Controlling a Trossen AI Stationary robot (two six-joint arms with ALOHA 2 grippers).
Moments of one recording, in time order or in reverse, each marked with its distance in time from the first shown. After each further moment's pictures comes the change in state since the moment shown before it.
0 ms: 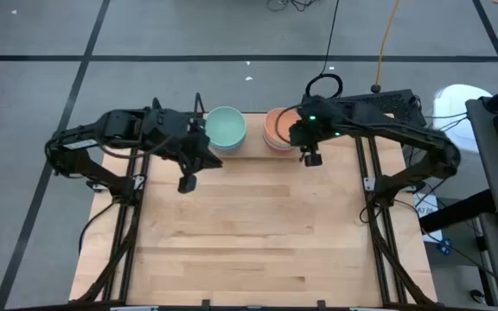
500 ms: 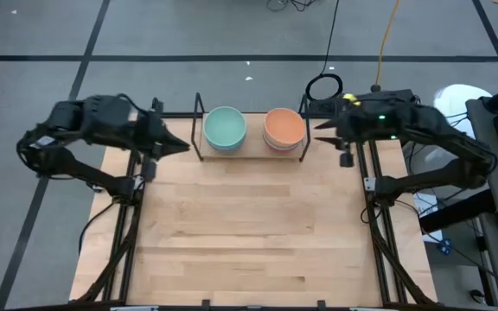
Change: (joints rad) left arm 0.000 -0.214 -0.001 -0.074 -0.114 -0.003; right arm 0.071 -0.335 -0.001 0.045 0.000 0.116
